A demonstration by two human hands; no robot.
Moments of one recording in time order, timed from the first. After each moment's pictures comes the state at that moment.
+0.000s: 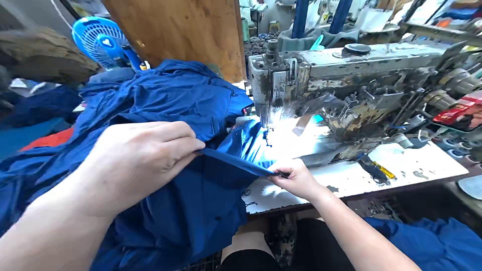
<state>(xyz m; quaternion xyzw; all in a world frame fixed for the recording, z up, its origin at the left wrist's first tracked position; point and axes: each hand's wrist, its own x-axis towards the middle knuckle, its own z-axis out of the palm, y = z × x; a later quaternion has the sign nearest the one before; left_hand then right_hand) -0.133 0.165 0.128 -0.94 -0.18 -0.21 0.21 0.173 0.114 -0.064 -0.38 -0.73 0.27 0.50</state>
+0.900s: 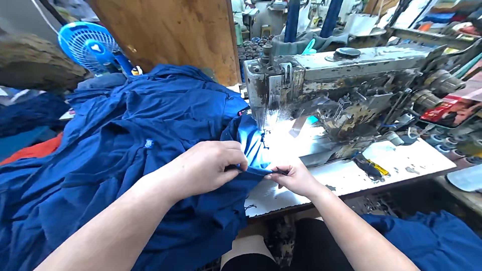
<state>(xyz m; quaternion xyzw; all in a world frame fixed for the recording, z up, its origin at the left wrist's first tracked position) -0.079 0.191 0.079 -0.98 -0.12 -0.16 -0.04 0.173 0.111 -0.050 -0.41 -0.67 0.37 0.49</state>
